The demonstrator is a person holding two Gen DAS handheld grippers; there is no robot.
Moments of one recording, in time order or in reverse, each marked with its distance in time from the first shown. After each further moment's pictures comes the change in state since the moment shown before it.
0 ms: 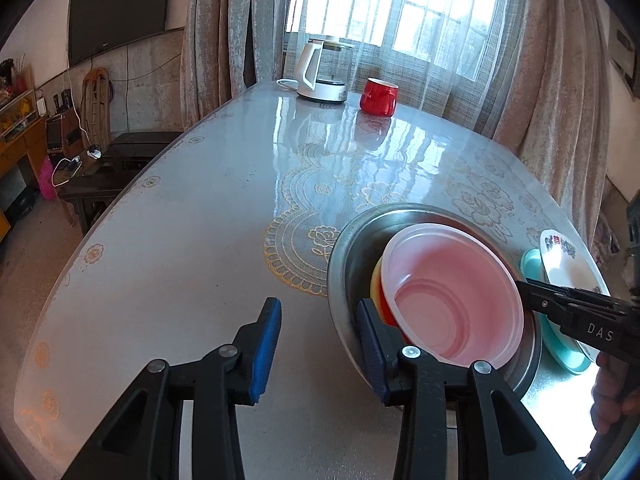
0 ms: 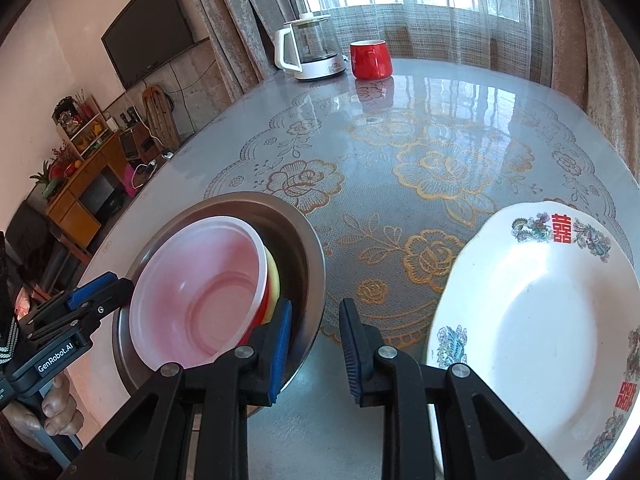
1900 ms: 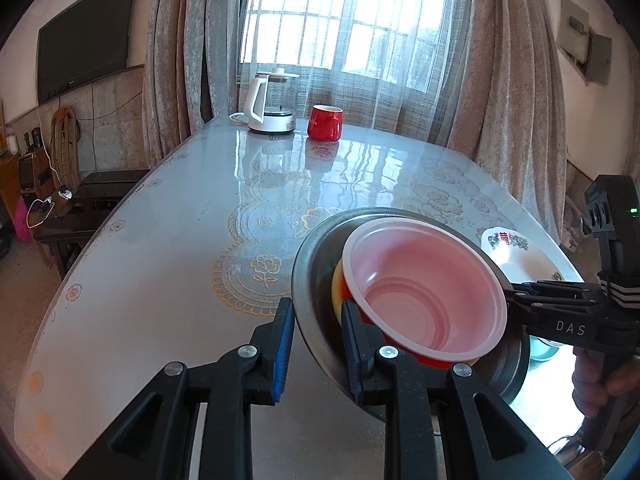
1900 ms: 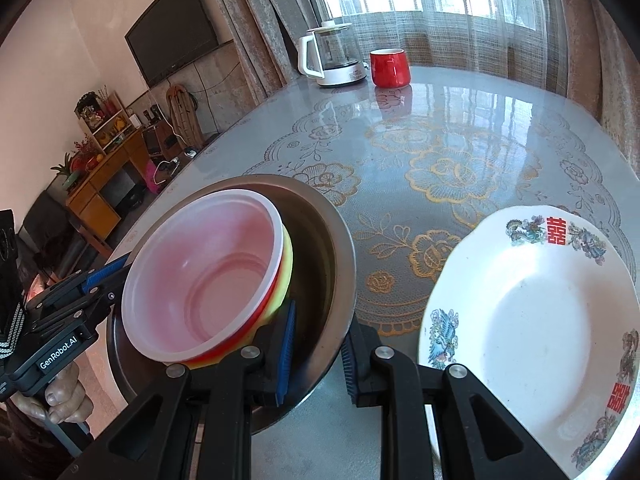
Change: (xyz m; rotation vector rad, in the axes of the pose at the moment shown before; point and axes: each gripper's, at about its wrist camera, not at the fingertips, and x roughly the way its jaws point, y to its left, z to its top) left arm -0.035 -0.034 0.000 0.110 -0.103 -0.109; right arm -0.029 -0.003 -0.012 -0.038 -0.026 0.070
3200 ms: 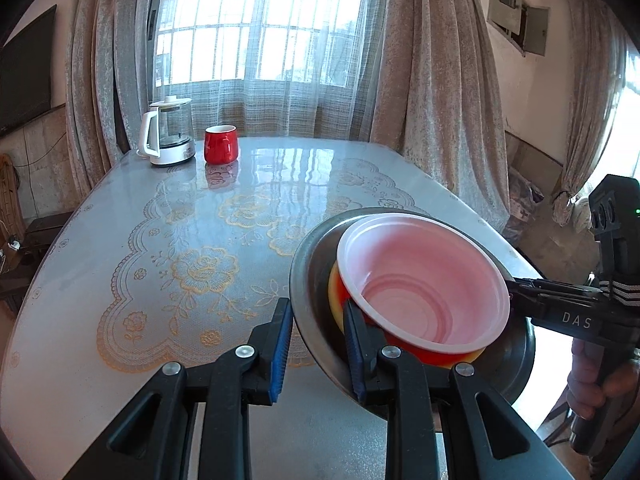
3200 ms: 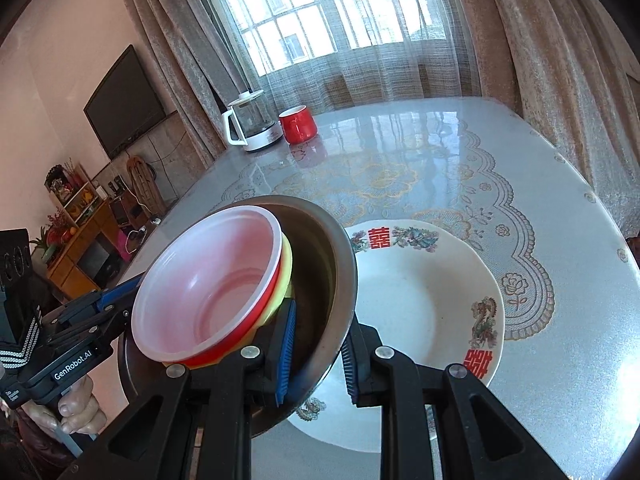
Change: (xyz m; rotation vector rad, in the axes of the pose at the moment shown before) left arm 0.014 -0.128 0.040 0.155 -0.002 -0.182; right arm -0.105 -0.090 -0.026 0.192 -0.181 -0.104
